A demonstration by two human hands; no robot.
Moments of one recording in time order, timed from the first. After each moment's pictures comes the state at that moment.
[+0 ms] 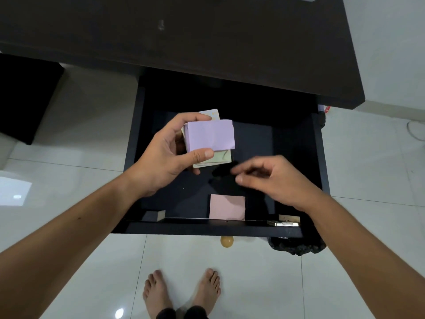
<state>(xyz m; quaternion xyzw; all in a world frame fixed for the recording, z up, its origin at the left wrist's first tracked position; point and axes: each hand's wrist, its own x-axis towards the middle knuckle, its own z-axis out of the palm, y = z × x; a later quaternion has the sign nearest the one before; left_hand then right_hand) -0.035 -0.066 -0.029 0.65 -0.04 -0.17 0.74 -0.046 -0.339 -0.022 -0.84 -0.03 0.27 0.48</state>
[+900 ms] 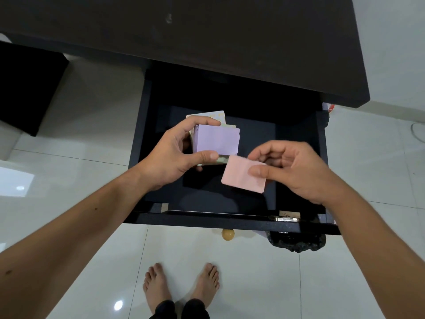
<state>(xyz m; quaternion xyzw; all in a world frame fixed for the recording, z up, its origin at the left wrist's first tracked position) -0.036 -0.068 -0.037 0.69 -0.05 -0.19 0.70 -0.044 -0.348 0.011 -0.77 -0.05 0.26 0.58</state>
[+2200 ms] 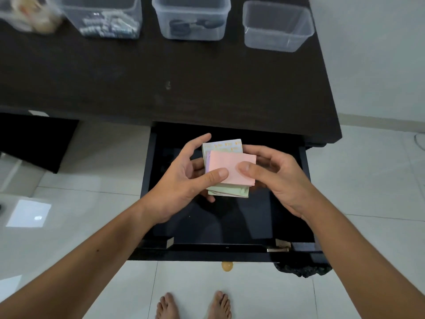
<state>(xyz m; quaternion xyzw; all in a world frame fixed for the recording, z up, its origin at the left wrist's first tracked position) -0.029 -0.085 0.040 0.62 -0.01 -0.23 0.75 -0.018 -0.322 0.056 -0.69 0.00 0.20 0.69</state>
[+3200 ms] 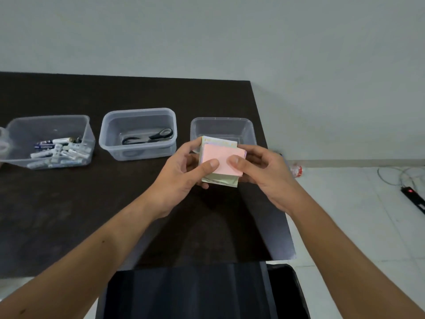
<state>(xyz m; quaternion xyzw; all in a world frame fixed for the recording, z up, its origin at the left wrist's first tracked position) 0.233 -0.177 0.148 0.67 -0.04 -0.18 0.72 0.219 -0.398 0.152 -0.72 0.07 0.08 0.69</state>
